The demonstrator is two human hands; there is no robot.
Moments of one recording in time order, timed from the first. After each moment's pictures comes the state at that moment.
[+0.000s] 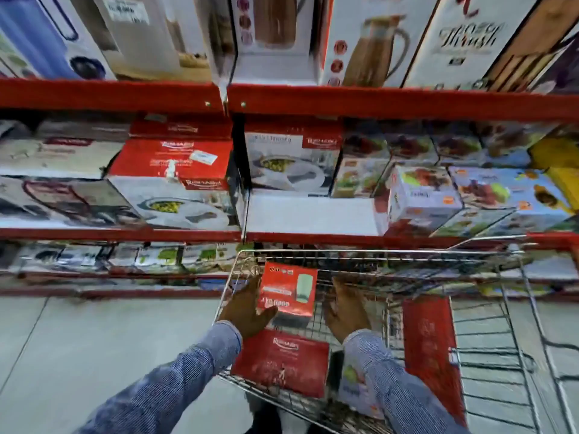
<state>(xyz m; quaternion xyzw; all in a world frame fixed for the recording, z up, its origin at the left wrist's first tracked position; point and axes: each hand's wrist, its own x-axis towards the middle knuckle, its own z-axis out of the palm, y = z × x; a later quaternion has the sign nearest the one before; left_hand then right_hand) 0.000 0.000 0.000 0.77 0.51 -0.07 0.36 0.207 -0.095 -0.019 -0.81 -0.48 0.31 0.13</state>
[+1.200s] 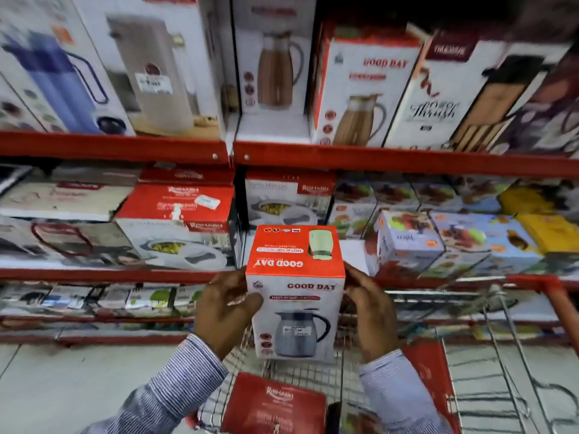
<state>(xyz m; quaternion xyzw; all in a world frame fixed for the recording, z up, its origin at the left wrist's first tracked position) -0.002 0.012 0.139 0.61 0.46 0.36 0.53 0.201 -0.077 0.146 -0.68 -0.31 0.32 0.58</state>
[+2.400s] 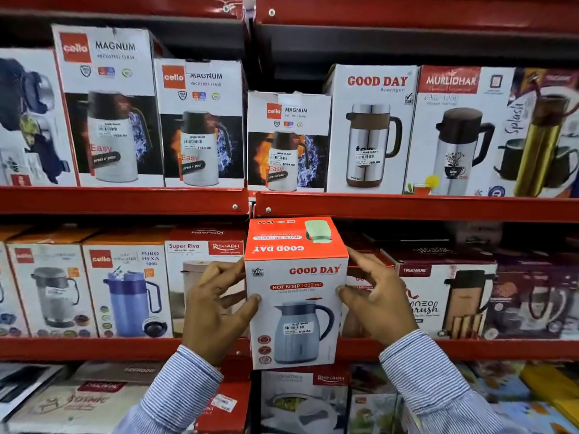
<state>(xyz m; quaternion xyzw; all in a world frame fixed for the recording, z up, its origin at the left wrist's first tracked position) 0.003 0.158 0.366 0.73 0.25 0.58 0.26 0.226 0.055 0.404 -0.56 -0.57 0.09 0.59</state>
